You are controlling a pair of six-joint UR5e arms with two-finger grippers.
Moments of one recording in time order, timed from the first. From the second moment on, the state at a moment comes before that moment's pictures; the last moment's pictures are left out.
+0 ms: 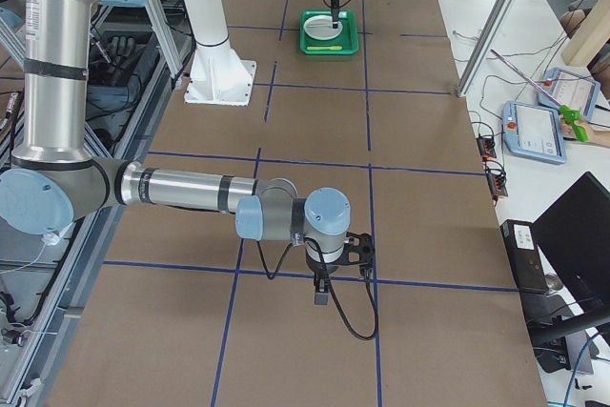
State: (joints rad) left arm -0.75 -1.96 -1.95 -1.57 -2.00 -1.05; right arm 1.58 -1.70 1.64 -1.50 2.28 0.01
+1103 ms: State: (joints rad) left arm -1.34 -1.66 -1.85 -1.61 -2.27 -0.15; right arm 1.58 -1.70 1.64 -1.50 2.28 0.01
